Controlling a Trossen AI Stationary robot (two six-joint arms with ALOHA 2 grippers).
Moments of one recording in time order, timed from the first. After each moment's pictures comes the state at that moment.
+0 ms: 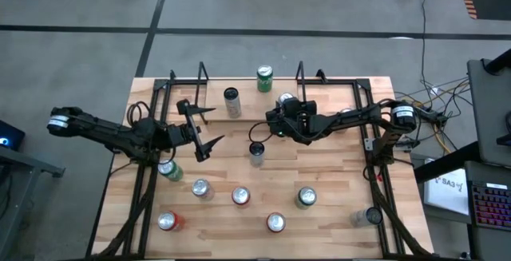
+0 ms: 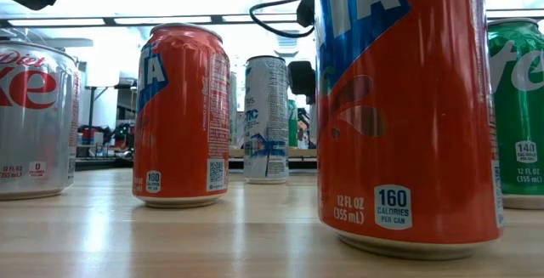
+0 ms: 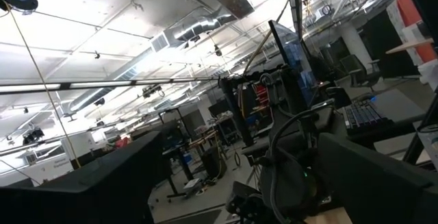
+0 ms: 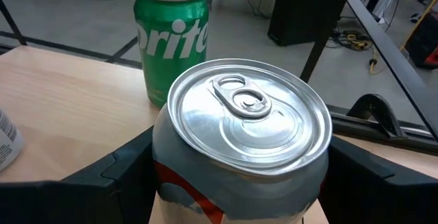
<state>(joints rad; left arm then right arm) -0.14 0.91 0.43 0.91 -0.31 0.59 -0.11 1.75 1.06 -0.18 1.07 0.77</state>
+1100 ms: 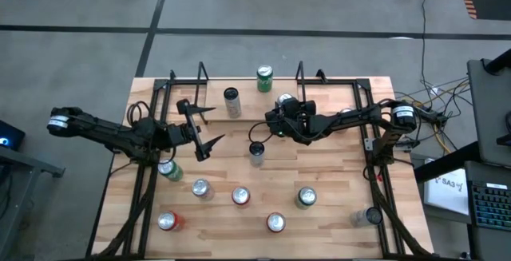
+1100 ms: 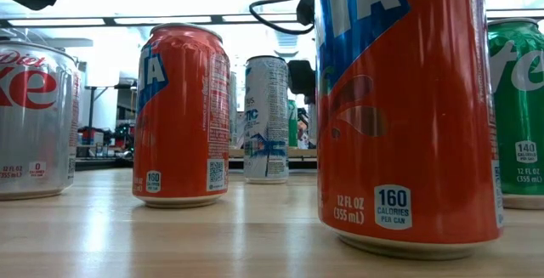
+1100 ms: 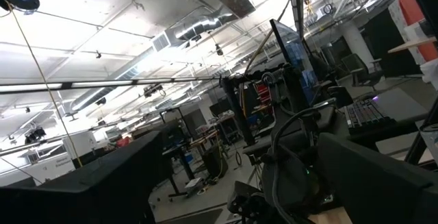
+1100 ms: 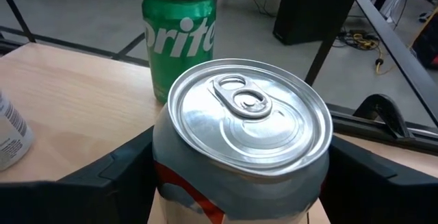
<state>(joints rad) -0.13 0.91 0.43 0.90 -0.31 0.59 -0.11 1.75 1.06 -0.17 1.05 0.75</state>
